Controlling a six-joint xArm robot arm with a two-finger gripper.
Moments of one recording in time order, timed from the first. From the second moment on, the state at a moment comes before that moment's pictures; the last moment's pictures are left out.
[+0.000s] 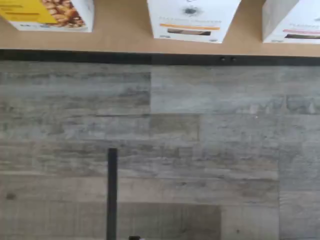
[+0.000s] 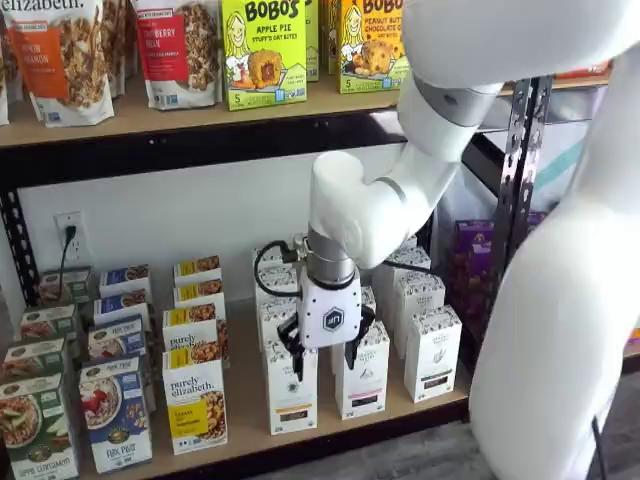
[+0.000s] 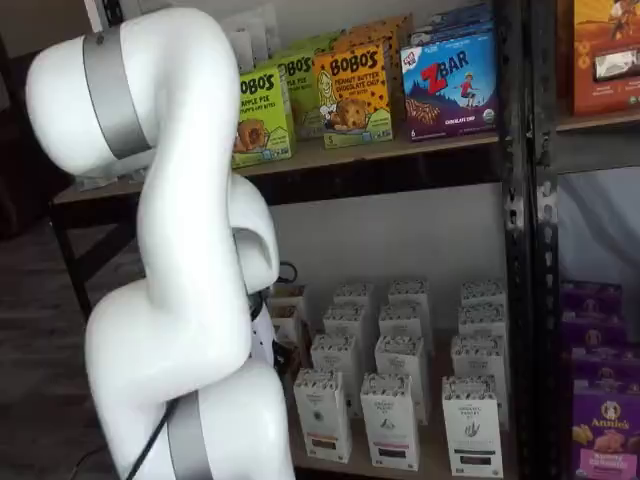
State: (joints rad) arm 0.47 -0.09 -0.42 -0.04 0.42 0.52
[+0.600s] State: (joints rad) arm 0.40 0.18 -0.57 -0.10 0.33 0.50
